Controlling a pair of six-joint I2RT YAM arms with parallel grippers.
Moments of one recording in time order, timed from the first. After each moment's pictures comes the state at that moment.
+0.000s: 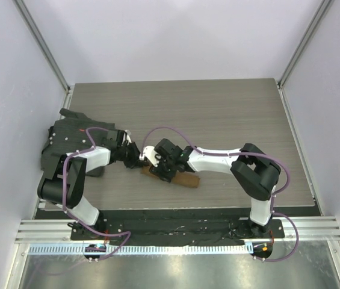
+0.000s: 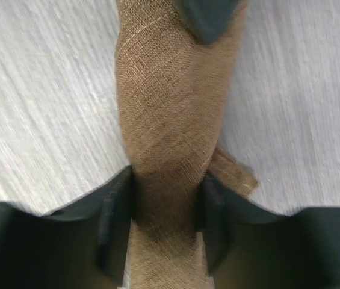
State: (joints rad) left arm -0.25 1.60 0.71 -0.12 0.48 -0.73; right arm 0.96 1.86 1.15 -0.26 -0.10 -0.26
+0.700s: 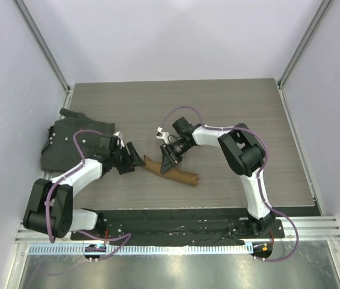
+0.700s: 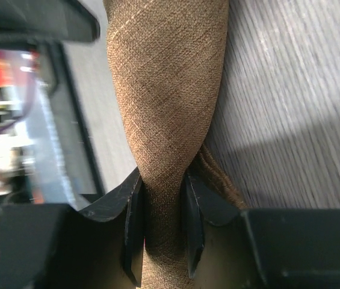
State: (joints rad) left arm -0.25 1.32 0.60 -0.20 0.30 -0.67; right arm 0.64 2.14 1.38 -0.43 -0.92 -0.05
